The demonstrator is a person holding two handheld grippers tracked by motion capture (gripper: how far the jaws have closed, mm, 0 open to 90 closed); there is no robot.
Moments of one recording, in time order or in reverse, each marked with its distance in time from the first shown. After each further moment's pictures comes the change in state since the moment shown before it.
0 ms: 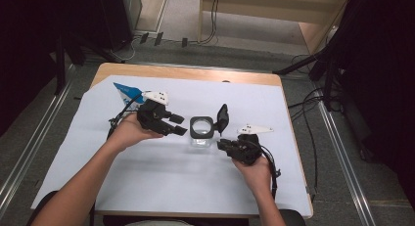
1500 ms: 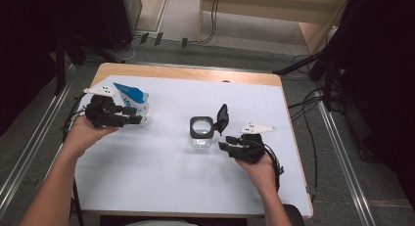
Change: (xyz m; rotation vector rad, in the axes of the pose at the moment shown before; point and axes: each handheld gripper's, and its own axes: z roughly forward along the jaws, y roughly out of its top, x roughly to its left) left arm 0.031 -0.070 -0.099 -0.098 0.242 -0.198; right arm -0.011 0.000 -0.004 -0.006 -0.002 -0.064
